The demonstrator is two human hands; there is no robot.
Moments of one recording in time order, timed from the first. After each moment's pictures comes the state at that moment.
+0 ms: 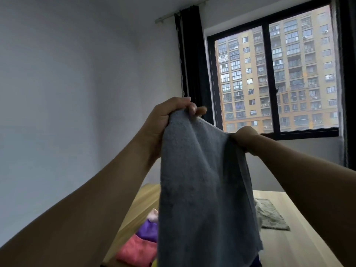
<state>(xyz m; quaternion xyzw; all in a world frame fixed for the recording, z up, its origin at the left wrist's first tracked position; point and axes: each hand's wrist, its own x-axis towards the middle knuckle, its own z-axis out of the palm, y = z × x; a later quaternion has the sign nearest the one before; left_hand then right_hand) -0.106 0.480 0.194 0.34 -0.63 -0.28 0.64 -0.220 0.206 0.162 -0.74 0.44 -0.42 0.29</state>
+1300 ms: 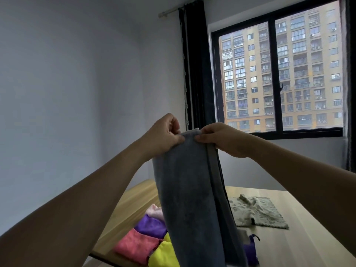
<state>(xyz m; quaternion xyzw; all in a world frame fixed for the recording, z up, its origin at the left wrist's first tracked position) -0.060 0.448 0.169 0.65 -0.62 0.07 0.43 -0.212 0.311 0.162 -0.87 0.12 -0.30 0.36</state>
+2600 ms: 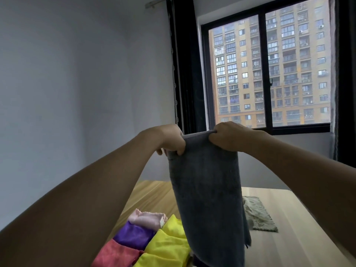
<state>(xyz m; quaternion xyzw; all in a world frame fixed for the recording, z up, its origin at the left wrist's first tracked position) -0.082 0.347 0.194 0.81 -0.57 0.03 0.14 -0.234 0.224 0.172 -0.90 0.34 -0.26 -0.02</state>
